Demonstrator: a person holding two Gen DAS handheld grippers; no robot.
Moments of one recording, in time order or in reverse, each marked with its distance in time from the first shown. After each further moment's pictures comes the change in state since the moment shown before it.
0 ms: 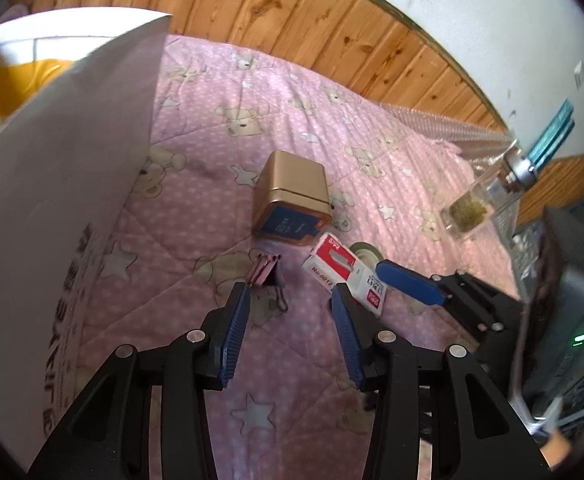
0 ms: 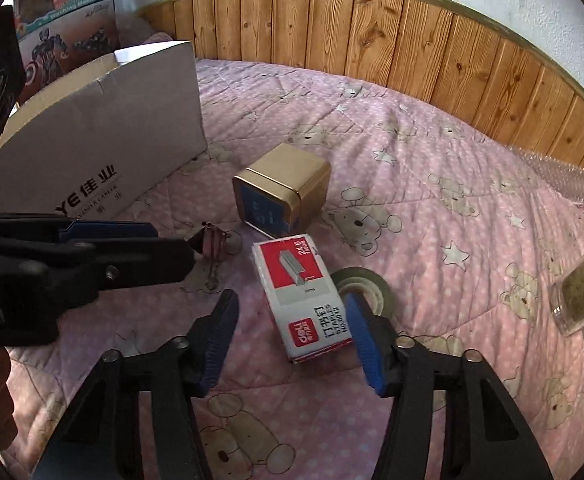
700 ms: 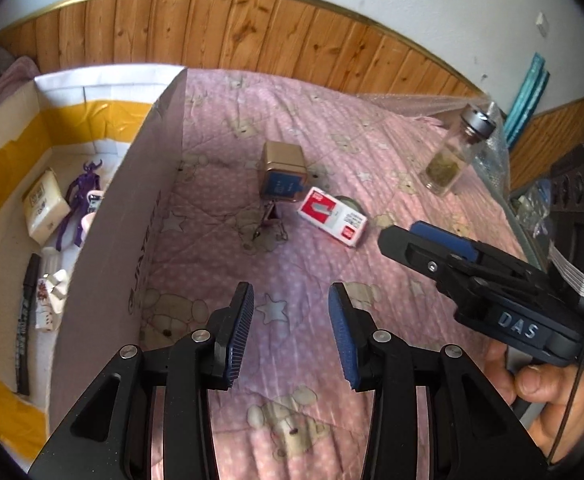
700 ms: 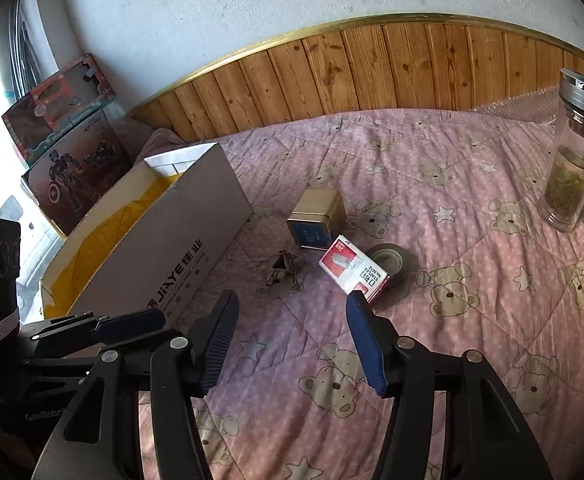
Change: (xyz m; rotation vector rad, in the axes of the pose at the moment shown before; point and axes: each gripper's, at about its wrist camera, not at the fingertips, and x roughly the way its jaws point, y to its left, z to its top) left arm -0.086 -0.012 -0.046 0.136 -0.022 0.060; right arm -0.091 0.002 -0.023 0.363 -0.150 0.155
